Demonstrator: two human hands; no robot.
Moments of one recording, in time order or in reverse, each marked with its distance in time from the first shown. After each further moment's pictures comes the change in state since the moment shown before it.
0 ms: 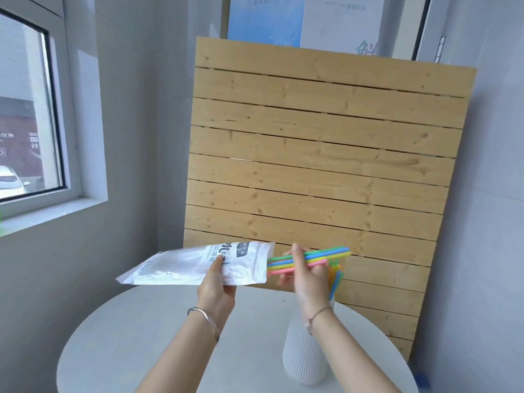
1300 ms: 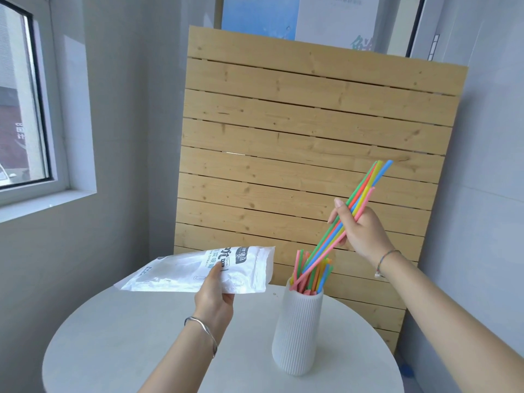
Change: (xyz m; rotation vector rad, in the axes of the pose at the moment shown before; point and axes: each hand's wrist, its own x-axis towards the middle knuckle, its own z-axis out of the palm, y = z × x) left_hand -0.008 -0.024 -0.015 0.065 0.000 -0.020; right_hand 0.068 -0.084 -0.085 -0.643 -0.206 -0.346
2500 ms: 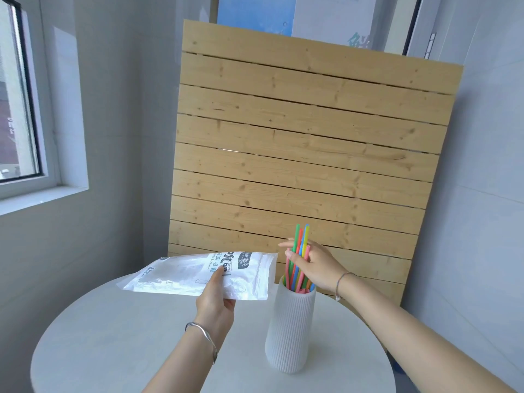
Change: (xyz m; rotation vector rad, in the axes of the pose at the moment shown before) left_hand 0.001 -0.018 -0.001 0.059 0.013 -0.019; right_hand -0.022 0.040 0.054 -0.322 -0.479 0.020
